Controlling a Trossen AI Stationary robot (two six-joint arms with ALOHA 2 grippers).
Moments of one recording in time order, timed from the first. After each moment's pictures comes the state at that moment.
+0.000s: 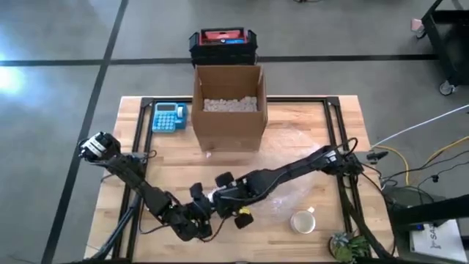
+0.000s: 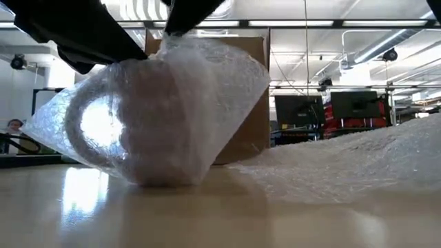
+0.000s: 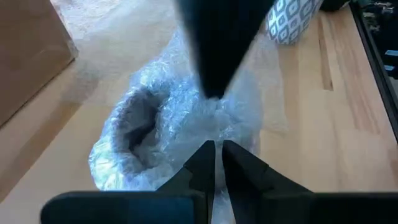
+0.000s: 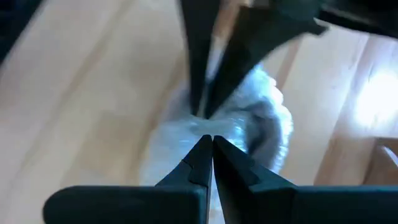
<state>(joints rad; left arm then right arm) -0.72 1.65 0.93 -0.09 -0.77 -0.72 0.31 2.29 2.14 -1.00 0.06 -0.20</state>
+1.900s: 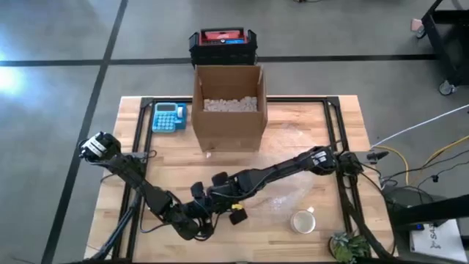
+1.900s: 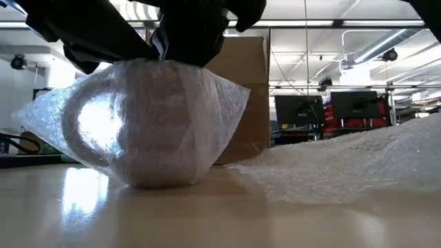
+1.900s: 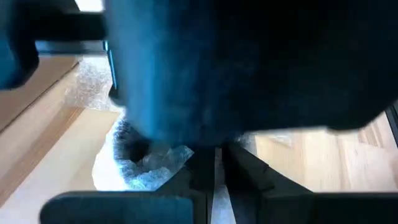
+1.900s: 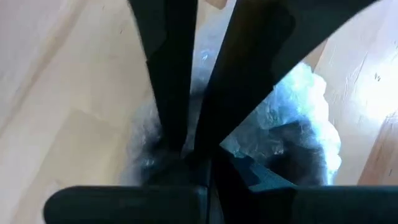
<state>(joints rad) -0.71 1.64 0.93 -0.07 -0.78 -0.71 0.27 2.38 2.13 -0.97 0.01 -0.22</state>
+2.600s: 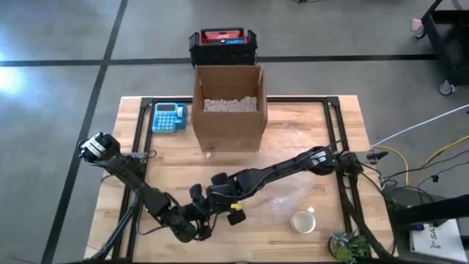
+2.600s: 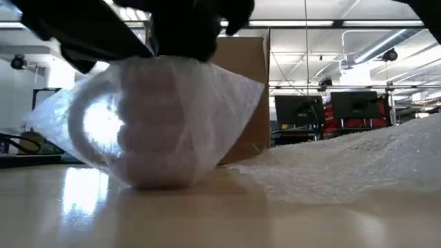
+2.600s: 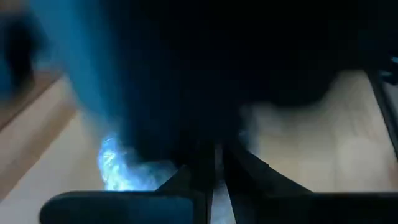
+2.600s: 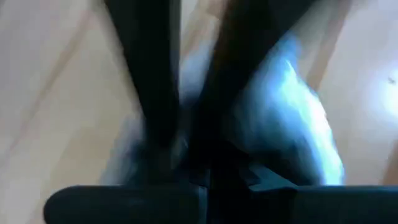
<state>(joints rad) -0.72 1.64 0.93 -0.06 -0.78 -0.72 0.27 2.42 2.10 -0.88 -0.04 -0.18</state>
